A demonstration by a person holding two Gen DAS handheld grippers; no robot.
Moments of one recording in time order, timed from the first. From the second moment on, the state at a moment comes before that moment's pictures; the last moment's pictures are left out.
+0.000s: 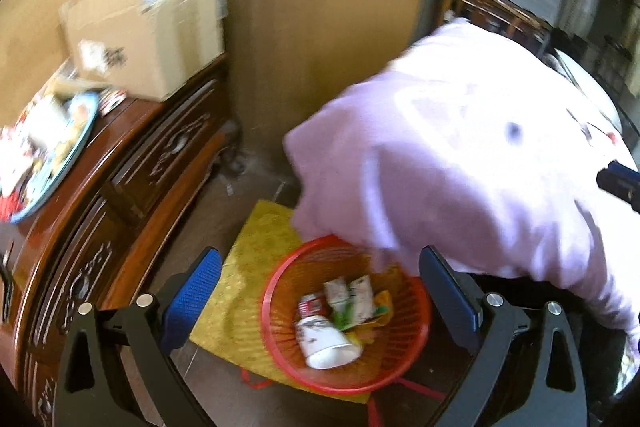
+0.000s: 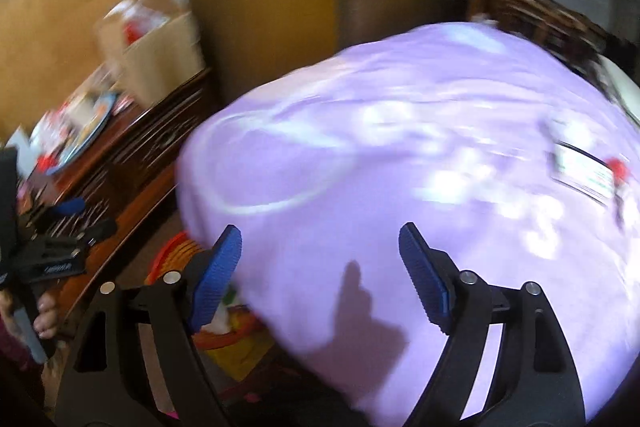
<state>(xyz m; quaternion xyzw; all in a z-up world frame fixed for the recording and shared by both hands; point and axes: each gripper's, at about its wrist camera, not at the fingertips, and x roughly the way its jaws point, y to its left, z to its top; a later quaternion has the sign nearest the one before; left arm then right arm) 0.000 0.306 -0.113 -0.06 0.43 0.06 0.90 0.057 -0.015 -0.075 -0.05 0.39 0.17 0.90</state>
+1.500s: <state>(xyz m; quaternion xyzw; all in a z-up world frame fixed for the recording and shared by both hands) 0.195 -0.148 -0.117 0.12 0.43 -0.37 0.81 0.062 -0.392 -0.136 0.29 0.31 -0.08 0.90</state>
